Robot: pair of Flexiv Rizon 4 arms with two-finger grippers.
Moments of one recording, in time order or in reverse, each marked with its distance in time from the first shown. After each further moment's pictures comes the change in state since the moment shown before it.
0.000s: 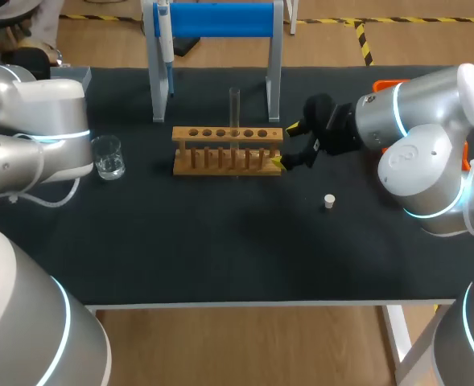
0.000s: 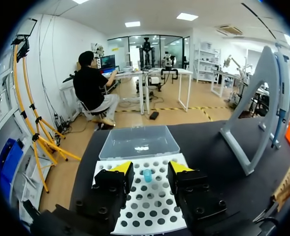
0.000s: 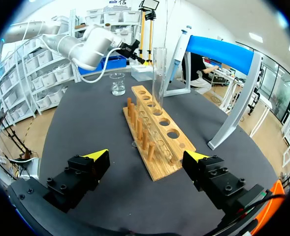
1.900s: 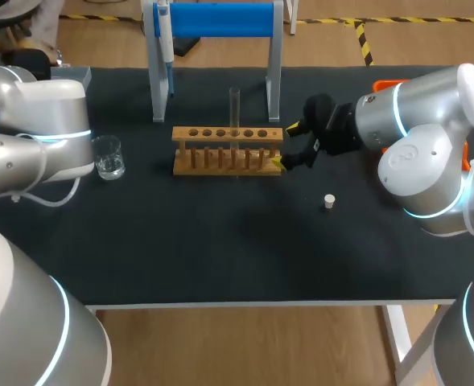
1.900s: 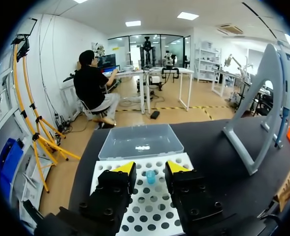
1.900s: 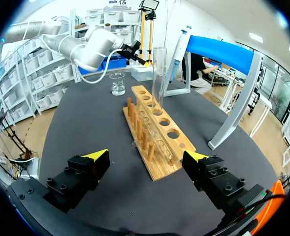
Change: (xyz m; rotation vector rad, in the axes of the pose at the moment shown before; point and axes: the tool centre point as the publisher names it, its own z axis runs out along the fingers) left arm -0.003 0.003 0.008 -0.005 -0.007 0.001; right arm 0.000 0.000 0.000 0.000 0.000 0.000
